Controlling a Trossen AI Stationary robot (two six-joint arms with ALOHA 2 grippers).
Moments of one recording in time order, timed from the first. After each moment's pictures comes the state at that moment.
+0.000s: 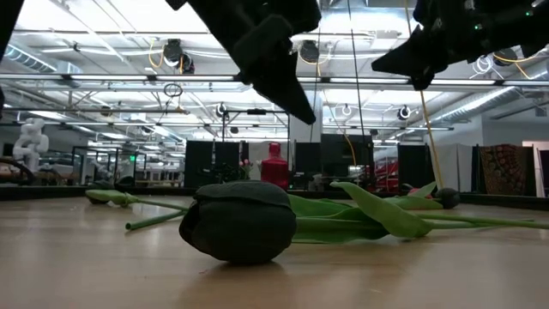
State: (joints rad) left arm -0.19 1.84 1.32 -0.33 -0.27 0.03; right arm -0.02 0.80 0.40 0.21 0.20 0.10
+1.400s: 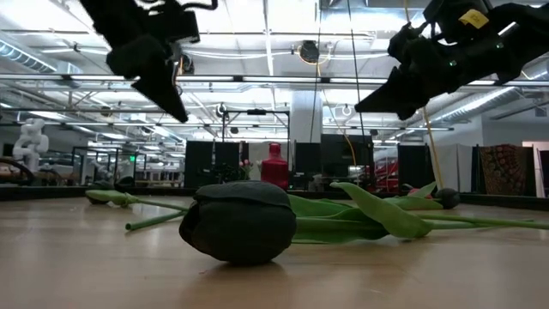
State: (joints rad) left arm -0.22 1.33 0.88 -0.61 -0.48 -0.27; right arm -0.08 1.07 0.37 0.38 0.15 0.09
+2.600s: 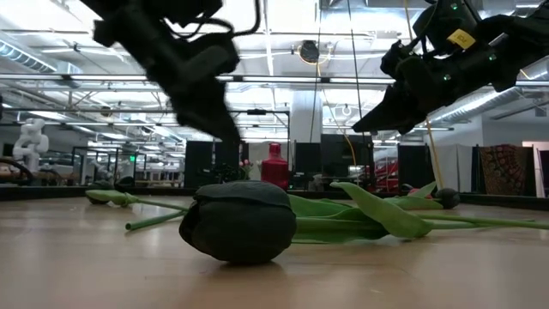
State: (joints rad) left arm -0.13 1.53 0.81 -0.05 -0.29 -0.37; right arm -0.08 1.17 0.37 0.39 0.16 0.14
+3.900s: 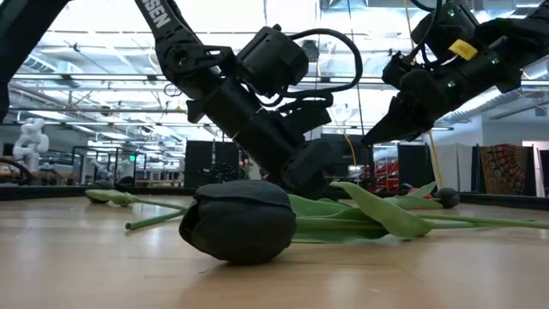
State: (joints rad) left arm -0.06 2.11 1.13 0.28 -0.24 -0.12; right arm -0.08 1.17 0.37 0.28 0.16 0.16
